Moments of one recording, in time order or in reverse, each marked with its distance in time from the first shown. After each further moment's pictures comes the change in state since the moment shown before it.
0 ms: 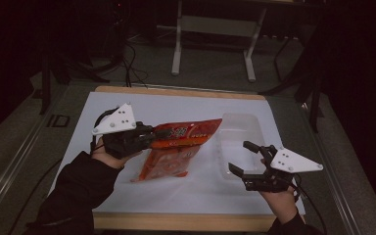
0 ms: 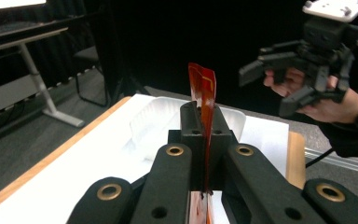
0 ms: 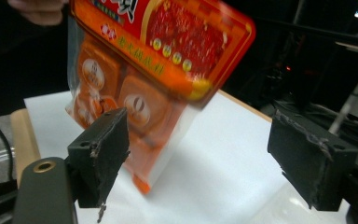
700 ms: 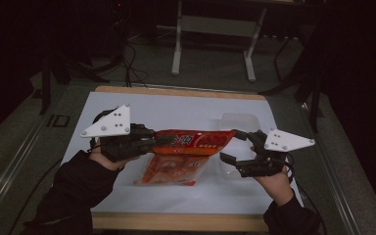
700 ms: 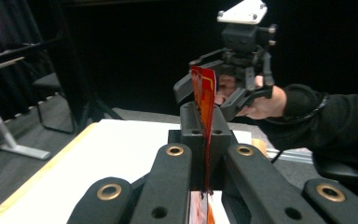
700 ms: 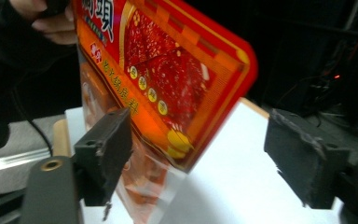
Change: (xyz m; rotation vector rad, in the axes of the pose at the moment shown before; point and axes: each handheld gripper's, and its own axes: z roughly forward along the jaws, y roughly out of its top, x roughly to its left) left arm -0.009 0.012 -0.007 -0.075 -0.138 0.063; right arm -0.014 0.031 0.027 -0.002 0.167 0.010
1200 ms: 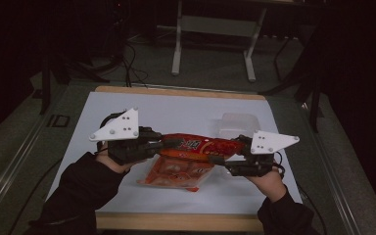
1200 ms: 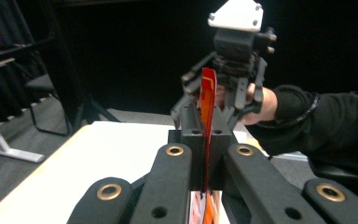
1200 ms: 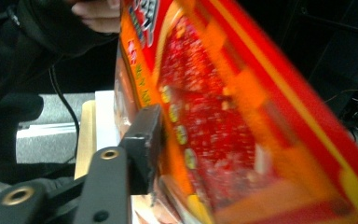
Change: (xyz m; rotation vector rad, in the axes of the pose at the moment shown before) left arm -0.007 0.002 0.012 0.003 -0.019 0.012; right arm 0.009 0.006 0.021 0.046 0.148 -0.110
